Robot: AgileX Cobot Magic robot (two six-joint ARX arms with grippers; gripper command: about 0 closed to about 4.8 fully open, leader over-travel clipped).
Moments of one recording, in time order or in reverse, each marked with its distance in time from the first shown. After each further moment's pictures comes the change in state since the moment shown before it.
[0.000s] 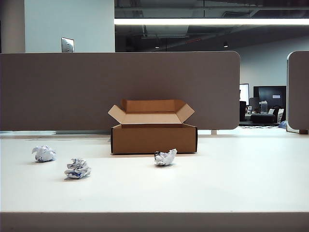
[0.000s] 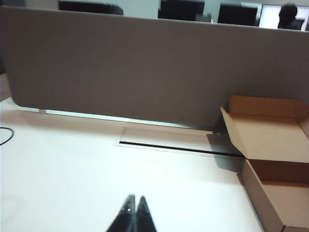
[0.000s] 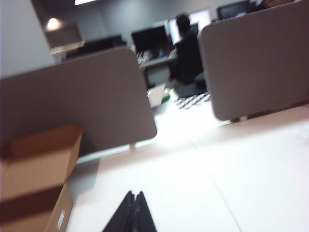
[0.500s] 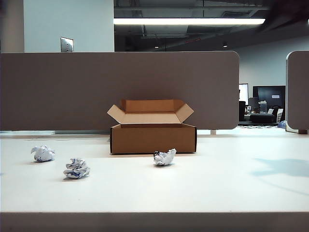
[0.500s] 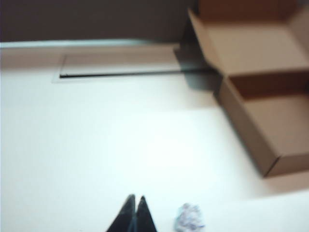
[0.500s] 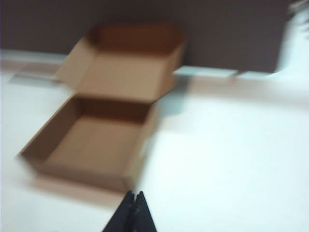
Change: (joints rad) left arm -0.003 0.609 0.208 0.020 0.189 0.114; right arm 0.246 0.775 0.465 -0.092 -0.238 -0.163
